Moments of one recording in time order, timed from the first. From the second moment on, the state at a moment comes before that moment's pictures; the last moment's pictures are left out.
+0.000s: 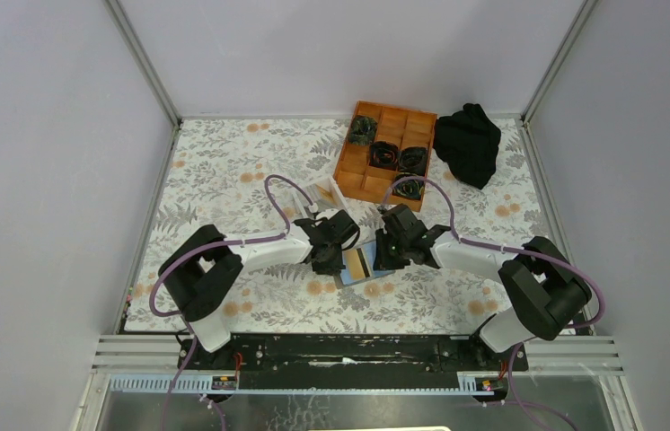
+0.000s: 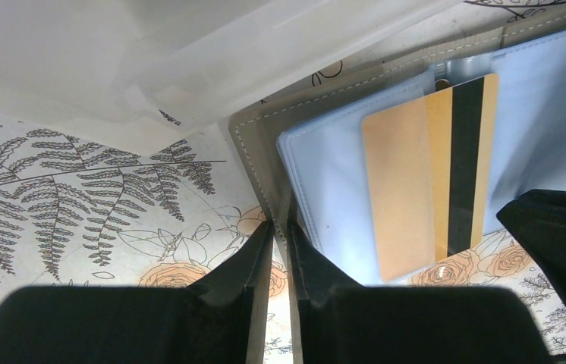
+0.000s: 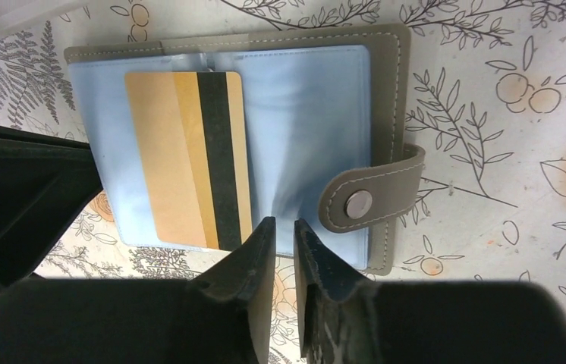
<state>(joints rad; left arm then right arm) -0.86 1.74 0.99 -0.53 -0.14 -0.91 0.69 1.52 0.72 -0.23 -0.12 0.56</state>
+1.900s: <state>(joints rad) -0.84 1.73 0.98 -0.51 -0.11 -0.91 0.79 1.65 0.86 -0.24 -0.07 0.55</state>
